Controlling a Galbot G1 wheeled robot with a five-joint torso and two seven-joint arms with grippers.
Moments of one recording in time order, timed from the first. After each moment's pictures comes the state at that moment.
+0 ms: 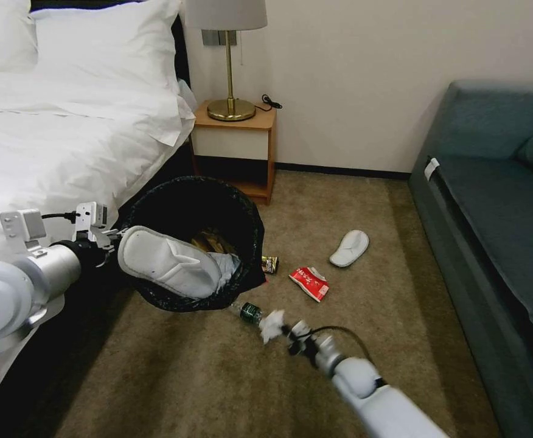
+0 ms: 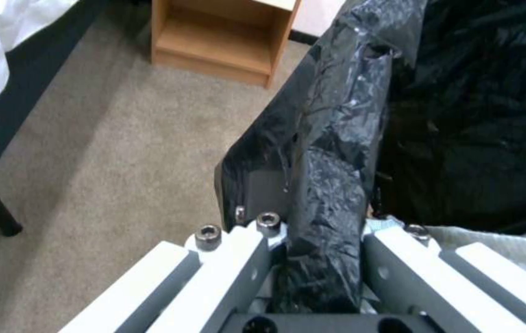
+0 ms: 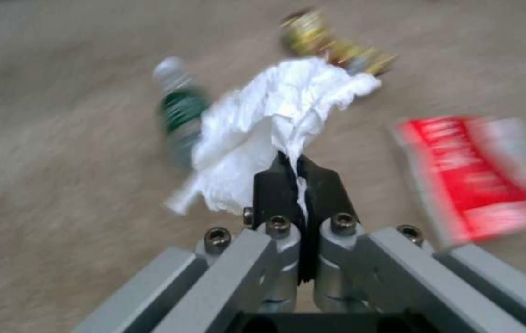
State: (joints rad) left arm 1.22 -0.65 -0.78 -2.27 -1.56 0.74 -0.50; right arm -1.07 1.08 0.04 1.44 0.28 -0.05 -0.21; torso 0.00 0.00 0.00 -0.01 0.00
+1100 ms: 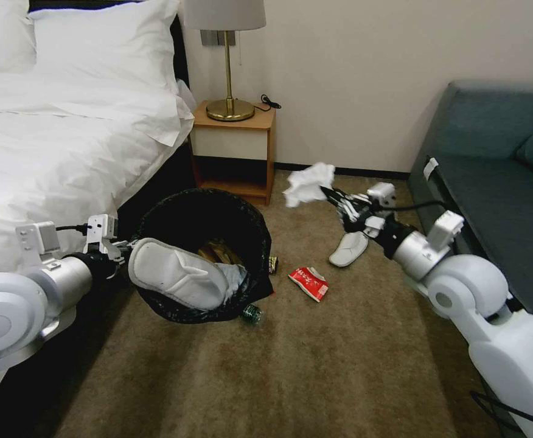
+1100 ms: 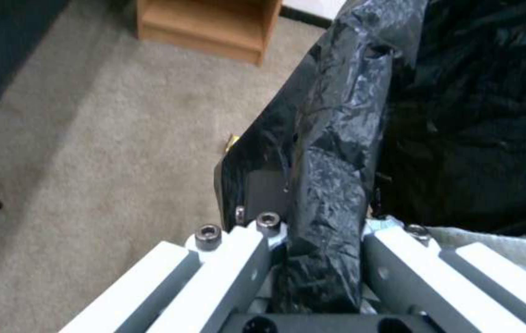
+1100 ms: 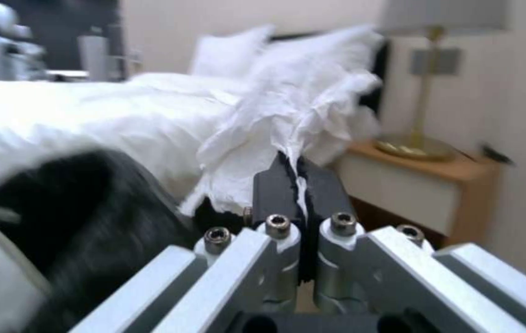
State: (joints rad) left arm 1.25 -0.67 -0.73 -2.30 -1.56 0.74 -0.53; right arm -0.80 0.84 0.24 2.08 0.85 -0.30 -0.22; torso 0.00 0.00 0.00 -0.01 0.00
